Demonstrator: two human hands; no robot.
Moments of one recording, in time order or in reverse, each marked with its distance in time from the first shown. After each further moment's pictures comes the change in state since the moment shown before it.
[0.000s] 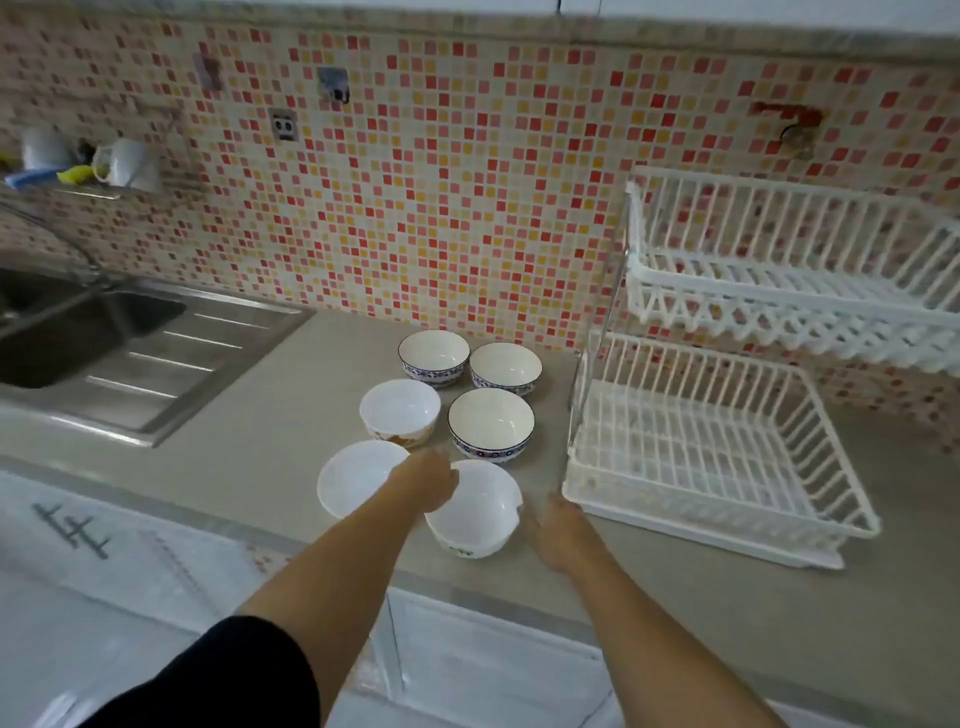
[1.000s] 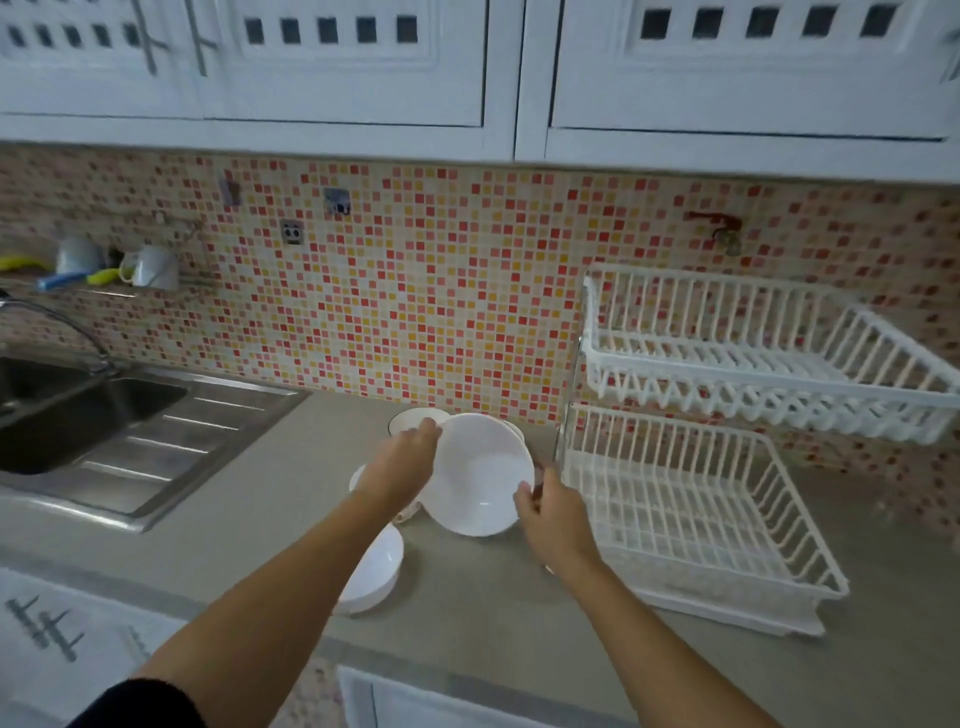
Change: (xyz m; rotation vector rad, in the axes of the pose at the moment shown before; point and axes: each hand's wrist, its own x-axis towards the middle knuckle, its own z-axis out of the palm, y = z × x) left_hand -0.038 0.022 -0.117 -0.067 0.492 0.121; right_hand -0.036 -0.055 -0.094 0.363 0.421 -0.293
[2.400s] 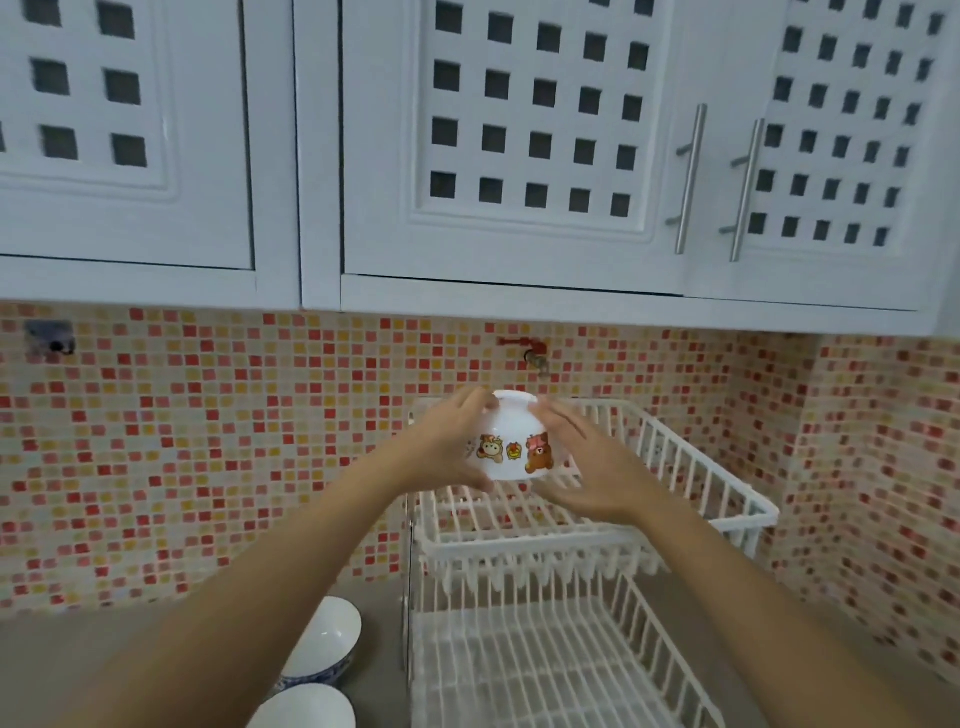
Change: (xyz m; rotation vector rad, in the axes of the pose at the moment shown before) left_hand 0.194 0.197 -0.104 -0.296 -0.034 0.756; right_hand 0.150 0.009 -0.264 -0.763 0.173 -0.319
